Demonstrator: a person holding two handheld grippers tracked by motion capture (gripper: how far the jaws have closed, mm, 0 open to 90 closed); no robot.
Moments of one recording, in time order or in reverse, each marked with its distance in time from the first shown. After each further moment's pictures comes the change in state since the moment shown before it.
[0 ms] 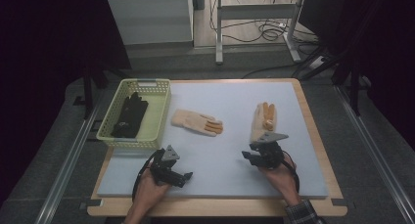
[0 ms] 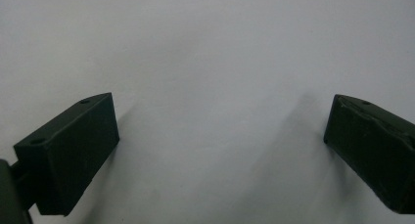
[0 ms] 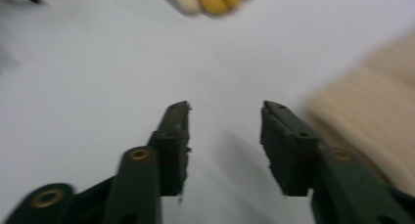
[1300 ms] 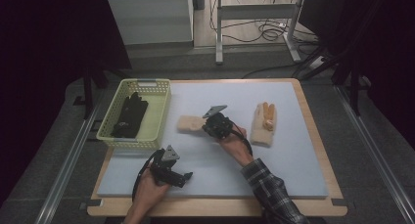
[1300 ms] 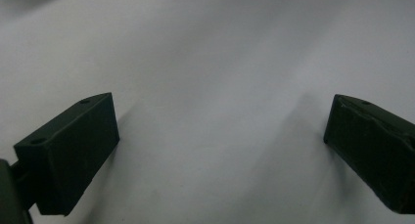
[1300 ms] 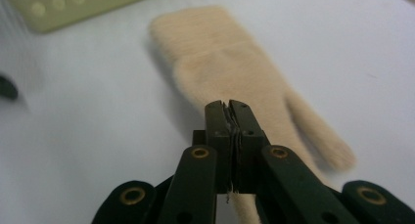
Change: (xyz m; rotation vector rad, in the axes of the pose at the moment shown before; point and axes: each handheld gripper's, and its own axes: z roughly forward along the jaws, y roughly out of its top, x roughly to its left) left arm 0.000 0.000 0.000 0.000 0.001 0.000; right arm 0.042 0.115 0.110 0.064 0.031 -0.218
